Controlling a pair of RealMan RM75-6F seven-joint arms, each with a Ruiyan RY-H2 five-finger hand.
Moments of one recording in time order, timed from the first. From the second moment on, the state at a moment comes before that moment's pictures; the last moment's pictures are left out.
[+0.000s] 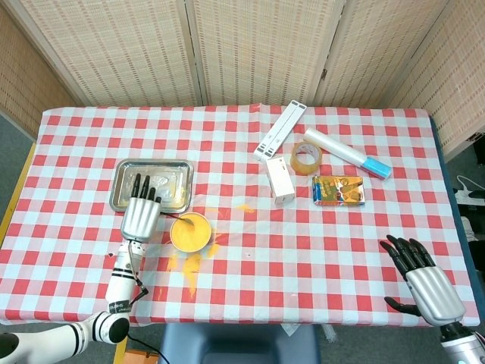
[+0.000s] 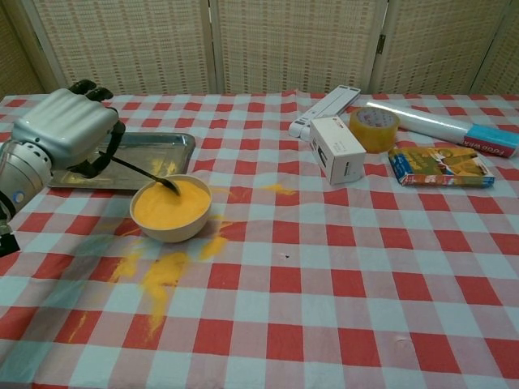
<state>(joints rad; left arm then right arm) -0.63 -1.74 -0.24 -1.28 1.16 1.27 1.00 0.07 -0.98 -0.09 -1.78 -1.70 1.42 -0.01</state>
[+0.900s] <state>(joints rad) -0.60 -1.61 -0.12 -1.53 1.19 1.31 1.10 0.06 -0.98 -0.09 -1.78 -1.71 1.43 -0.01</state>
